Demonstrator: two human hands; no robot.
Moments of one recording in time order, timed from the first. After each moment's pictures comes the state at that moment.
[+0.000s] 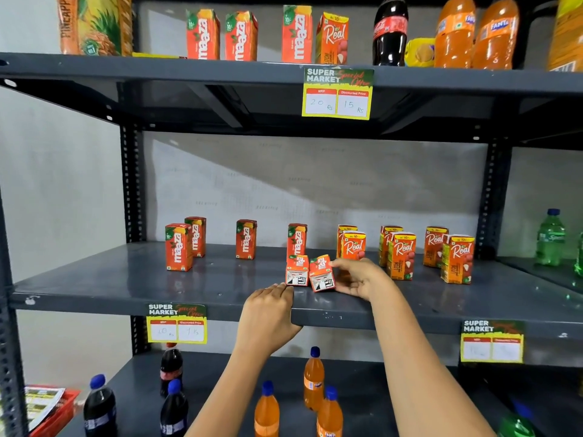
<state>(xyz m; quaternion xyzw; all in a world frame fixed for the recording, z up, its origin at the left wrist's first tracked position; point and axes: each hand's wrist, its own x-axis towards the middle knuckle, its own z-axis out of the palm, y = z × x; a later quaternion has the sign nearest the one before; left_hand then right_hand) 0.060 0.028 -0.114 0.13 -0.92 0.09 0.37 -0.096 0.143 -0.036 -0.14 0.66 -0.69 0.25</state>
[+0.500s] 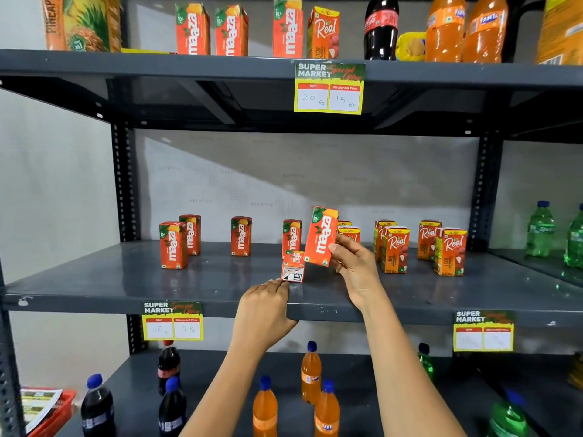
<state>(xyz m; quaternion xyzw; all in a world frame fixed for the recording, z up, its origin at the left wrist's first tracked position) 0.058 0.026 -0.116 0.13 -0.92 0.08 0.36 -0.070 0.154 -0.056 -0.33 0.48 -0.80 0.08</state>
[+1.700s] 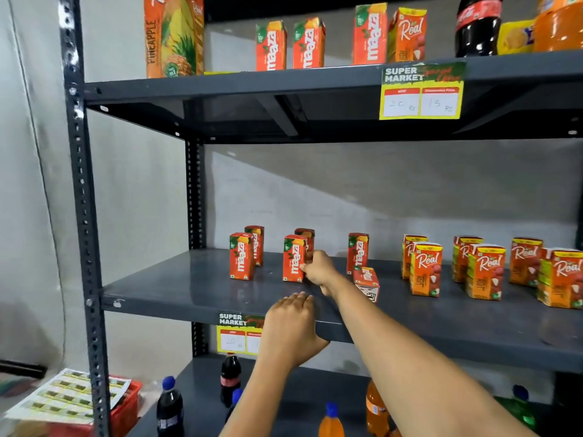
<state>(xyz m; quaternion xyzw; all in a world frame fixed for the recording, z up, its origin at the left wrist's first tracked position) 0.107 -0.023 -0.107 0.19 -0.92 0.08 0.34 -0.047 -0.060 -0.052 -0.38 0.76 -0.53 0.08</state>
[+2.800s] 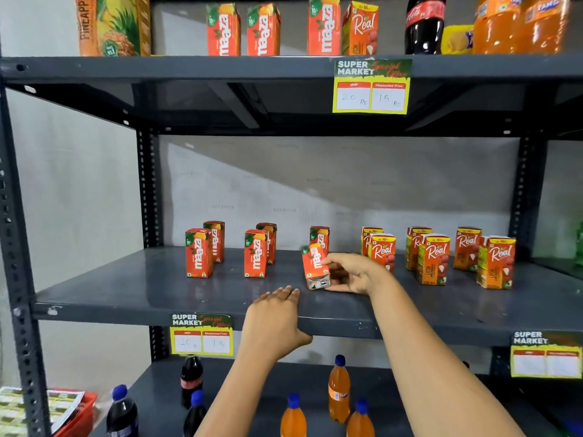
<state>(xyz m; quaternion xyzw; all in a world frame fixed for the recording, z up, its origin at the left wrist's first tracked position) 0.070 -0.012 -0.111 0.18 -0.93 0.08 0.31 -0.094 0.080 -0.030 -0.21 0.69 -0.61 0.33</state>
